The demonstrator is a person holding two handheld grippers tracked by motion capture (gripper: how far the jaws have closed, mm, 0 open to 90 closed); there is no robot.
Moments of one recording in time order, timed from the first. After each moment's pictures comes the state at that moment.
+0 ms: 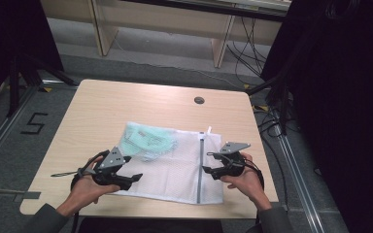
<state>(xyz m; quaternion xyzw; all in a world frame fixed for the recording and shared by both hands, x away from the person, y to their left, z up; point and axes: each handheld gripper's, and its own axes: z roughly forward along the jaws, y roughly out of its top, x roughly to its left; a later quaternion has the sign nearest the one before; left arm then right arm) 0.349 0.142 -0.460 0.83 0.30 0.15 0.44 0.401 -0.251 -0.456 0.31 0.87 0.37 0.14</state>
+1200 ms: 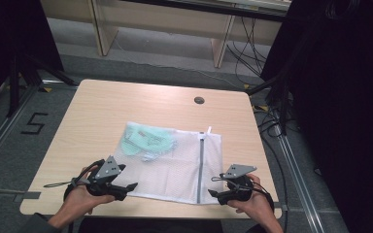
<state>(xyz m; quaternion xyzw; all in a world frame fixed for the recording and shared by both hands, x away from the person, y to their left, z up) 0.326 0.148 -0.466 0.84 0.30 0.16 0.41 0.339 -0.266 -0.468 0.31 0.88 0.33 0.13</state>
